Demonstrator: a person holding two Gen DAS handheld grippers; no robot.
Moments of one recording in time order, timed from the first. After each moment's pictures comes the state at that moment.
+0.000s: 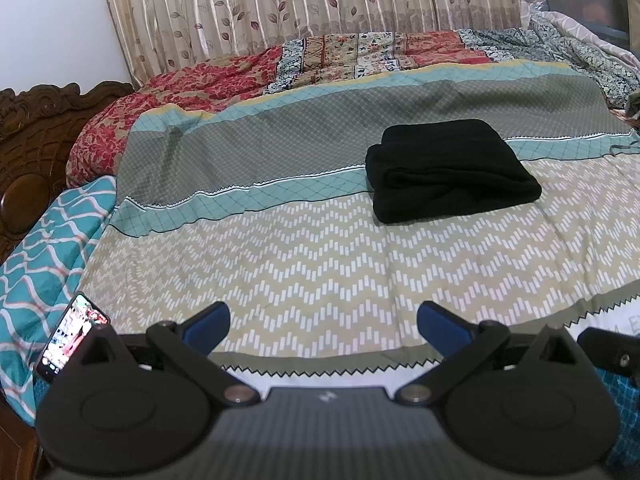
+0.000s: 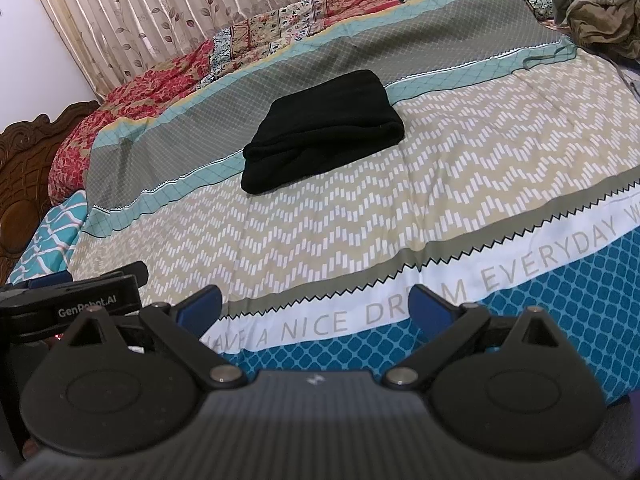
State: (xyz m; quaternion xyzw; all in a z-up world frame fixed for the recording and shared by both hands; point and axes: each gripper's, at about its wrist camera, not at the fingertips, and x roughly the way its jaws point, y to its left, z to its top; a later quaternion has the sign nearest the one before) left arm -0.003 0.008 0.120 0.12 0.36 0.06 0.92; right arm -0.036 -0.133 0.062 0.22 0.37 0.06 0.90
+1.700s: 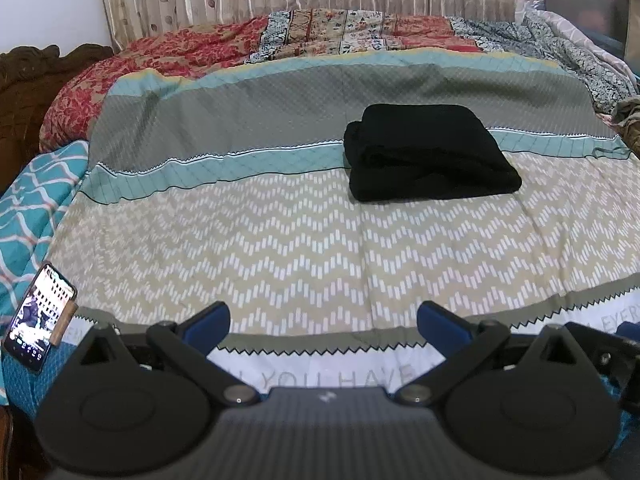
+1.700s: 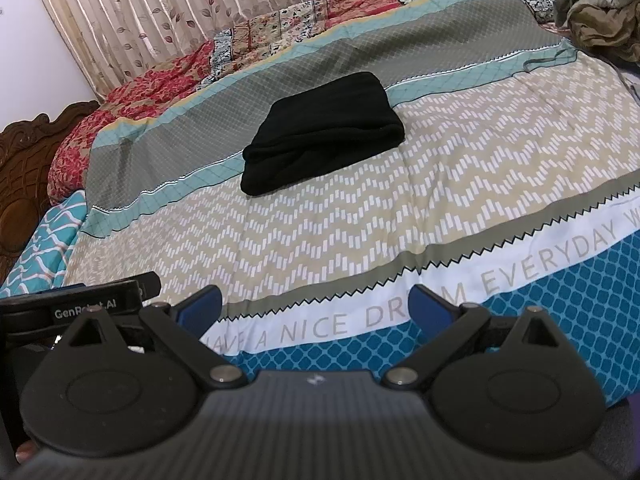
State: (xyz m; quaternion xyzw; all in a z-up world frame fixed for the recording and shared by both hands) left arm 0.003 0.015 0.117 0.07 0.40 0.02 0.91; right arm -0.034 -0.132 0.062 0.21 0.36 0.06 0.91
